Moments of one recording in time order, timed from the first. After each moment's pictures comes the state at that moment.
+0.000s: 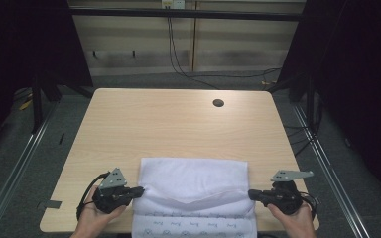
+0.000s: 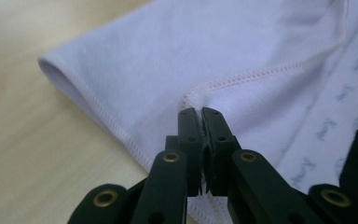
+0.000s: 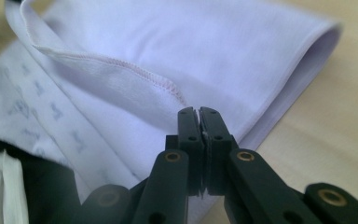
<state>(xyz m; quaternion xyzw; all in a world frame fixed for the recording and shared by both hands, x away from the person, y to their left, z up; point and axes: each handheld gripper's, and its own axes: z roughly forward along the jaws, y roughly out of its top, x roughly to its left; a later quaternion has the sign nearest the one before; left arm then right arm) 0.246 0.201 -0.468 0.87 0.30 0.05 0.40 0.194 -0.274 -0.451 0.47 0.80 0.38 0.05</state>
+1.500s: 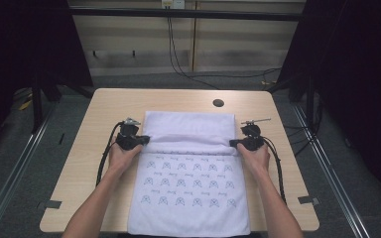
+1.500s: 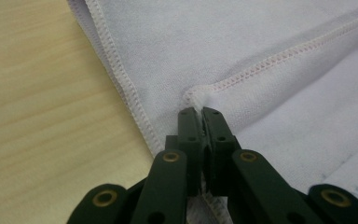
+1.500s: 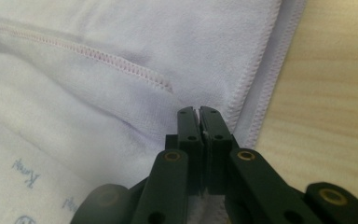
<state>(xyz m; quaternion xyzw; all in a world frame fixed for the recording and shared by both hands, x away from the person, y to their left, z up) 0.440 0.176 -0.503 0.82 0.43 0.11 0.37 0.398 -0.254 -0.497 0.58 0.73 0.34 0.08</state>
